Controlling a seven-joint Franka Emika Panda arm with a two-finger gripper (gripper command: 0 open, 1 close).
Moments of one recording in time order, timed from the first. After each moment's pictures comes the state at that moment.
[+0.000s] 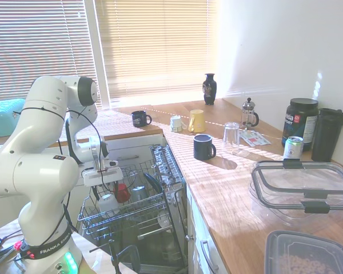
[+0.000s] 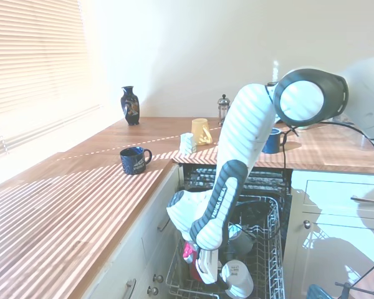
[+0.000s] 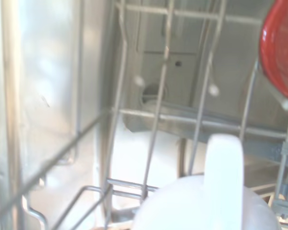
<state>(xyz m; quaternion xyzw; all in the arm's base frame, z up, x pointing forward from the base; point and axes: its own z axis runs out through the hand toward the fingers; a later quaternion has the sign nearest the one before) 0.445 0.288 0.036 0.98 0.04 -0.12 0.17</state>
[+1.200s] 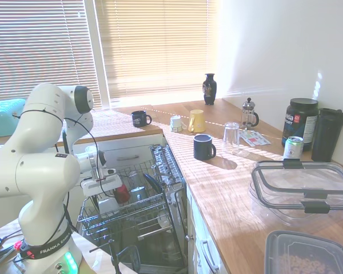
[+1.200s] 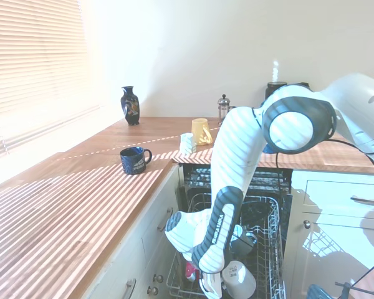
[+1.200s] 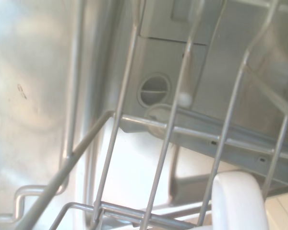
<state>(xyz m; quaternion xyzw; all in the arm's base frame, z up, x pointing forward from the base) 0.429 0.306 -0.012 0.97 0.09 -0.11 0.22</state>
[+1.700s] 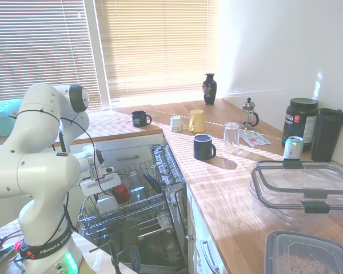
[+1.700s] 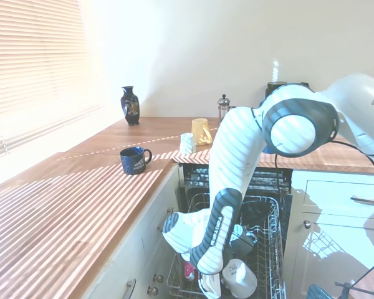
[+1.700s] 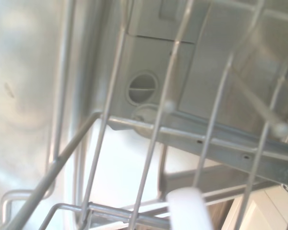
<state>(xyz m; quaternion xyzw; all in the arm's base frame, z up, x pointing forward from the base) 0.433 0.307 -0.006 0.96 0.08 -0.10 0.23</state>
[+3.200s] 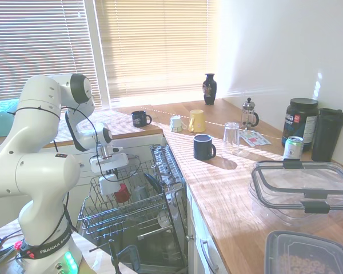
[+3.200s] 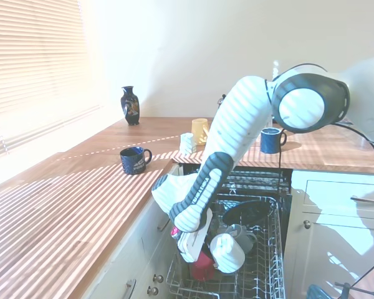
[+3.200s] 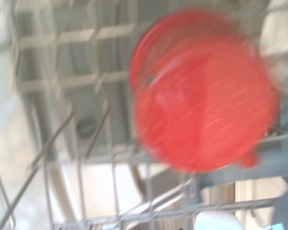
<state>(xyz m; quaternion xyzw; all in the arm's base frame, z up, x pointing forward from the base) 0.516 0.300 0.110 0.97 -0.10 -0.07 0.21</state>
